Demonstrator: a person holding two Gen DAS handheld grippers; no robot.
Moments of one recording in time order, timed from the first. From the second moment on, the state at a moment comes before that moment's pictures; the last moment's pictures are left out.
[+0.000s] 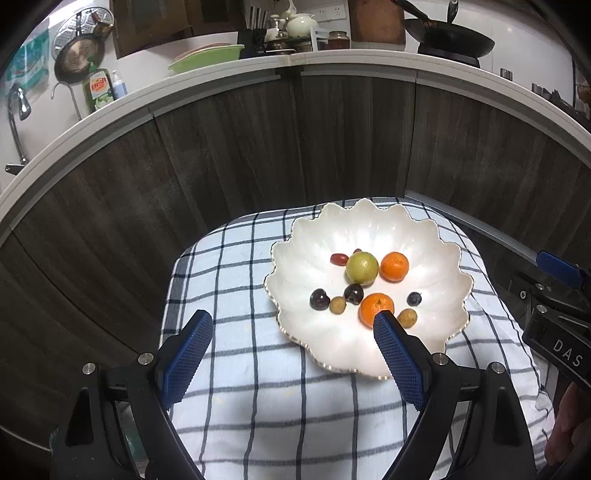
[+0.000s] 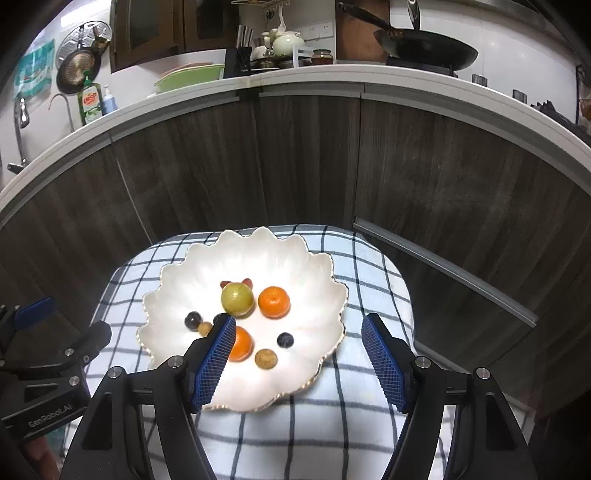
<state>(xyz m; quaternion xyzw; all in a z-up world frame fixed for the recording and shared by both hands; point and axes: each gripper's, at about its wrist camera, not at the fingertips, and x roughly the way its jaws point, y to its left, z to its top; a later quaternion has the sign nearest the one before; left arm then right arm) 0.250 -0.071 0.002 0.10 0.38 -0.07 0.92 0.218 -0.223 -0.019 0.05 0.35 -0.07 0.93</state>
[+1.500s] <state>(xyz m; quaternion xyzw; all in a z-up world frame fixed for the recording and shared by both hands) 0.053 -0.007 0.002 0.06 0.30 0.00 0.95 0.021 -0.176 -0.017 0.02 0.29 -0.09 0.95</state>
